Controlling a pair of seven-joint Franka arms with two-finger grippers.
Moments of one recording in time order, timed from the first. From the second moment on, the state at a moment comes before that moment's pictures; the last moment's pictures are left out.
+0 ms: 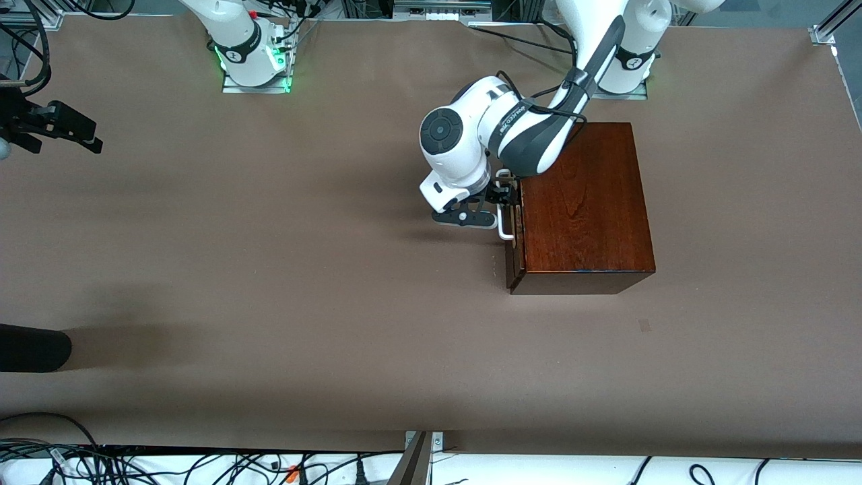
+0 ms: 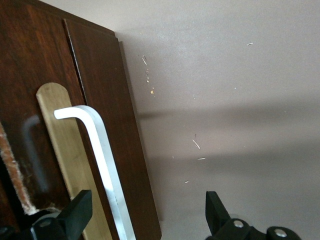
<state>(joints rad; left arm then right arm) -0.70 0.57 -0.06 -1.52 0.16 1.83 -0.66 0.01 -0.04 -0.05 -1.61 -0.01 1.54 -0.05</state>
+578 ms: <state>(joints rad) -0.70 0.59 -0.06 -1.55 0.16 1.88 -0.67 0.01 -0.04 -0.05 -1.61 -0.01 1.54 -0.05</state>
